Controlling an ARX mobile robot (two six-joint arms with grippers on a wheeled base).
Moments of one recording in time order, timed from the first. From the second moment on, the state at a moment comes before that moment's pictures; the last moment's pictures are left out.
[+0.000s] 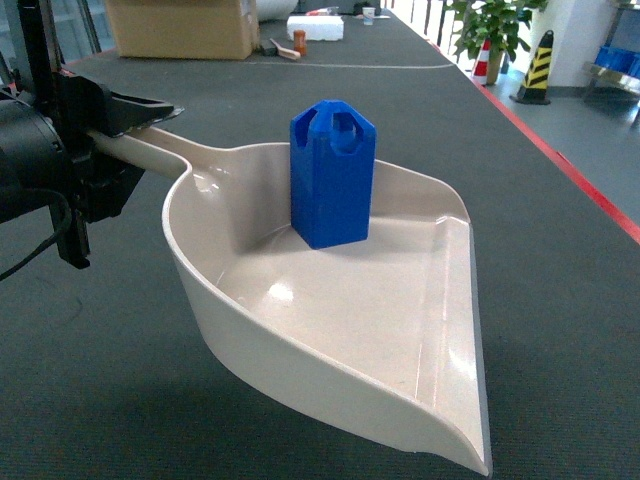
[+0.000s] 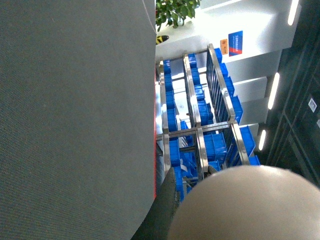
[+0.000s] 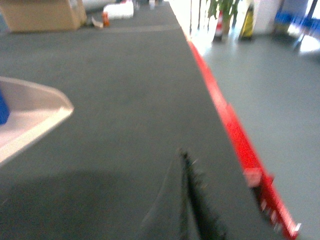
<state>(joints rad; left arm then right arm) -0.16 1.77 0.66 1.12 0.29 -1.33 -0.01 0.14 0.01 0.12 0.00 -0.01</state>
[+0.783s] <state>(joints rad) -0.16 1.77 0.66 1.12 0.29 -1.33 -0.01 0.00 0.01 0.00 0.00 -0.01</state>
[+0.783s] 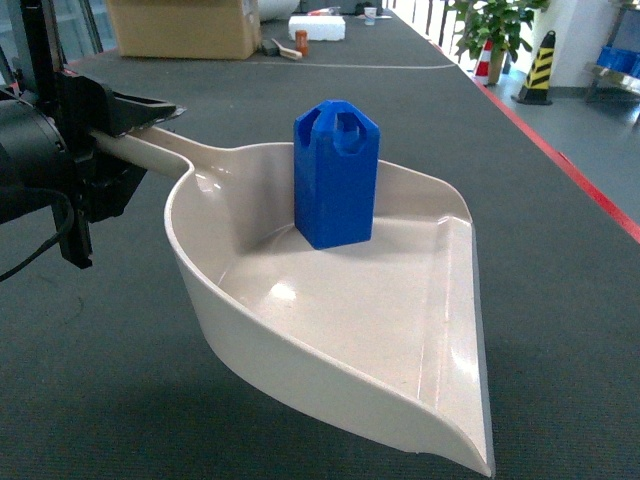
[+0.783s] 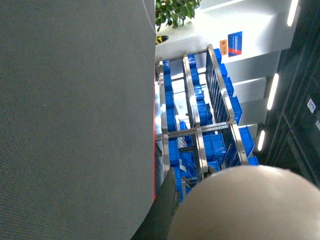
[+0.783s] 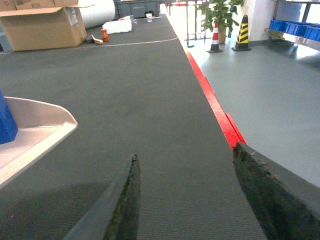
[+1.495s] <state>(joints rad) -0.16 1.78 0.66 1.12 0.29 -1.33 -0.01 0.00 0.01 0.00 0.00 -0.01</state>
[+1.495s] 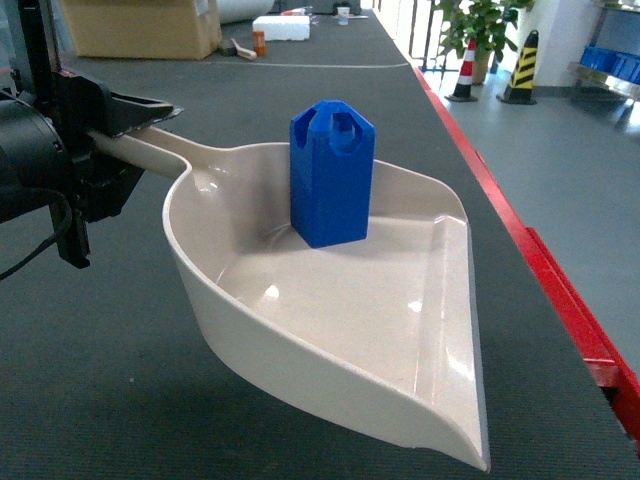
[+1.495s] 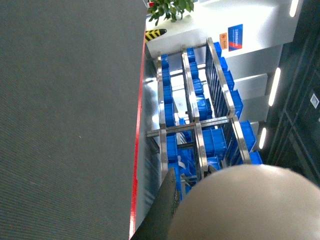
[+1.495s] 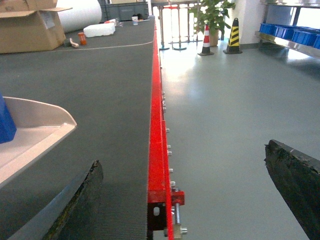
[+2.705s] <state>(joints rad) -0.16 1.78 0.66 1.12 0.29 -1.33 -0.01 0.00 0.01 -0.01 0.00 -0.01</state>
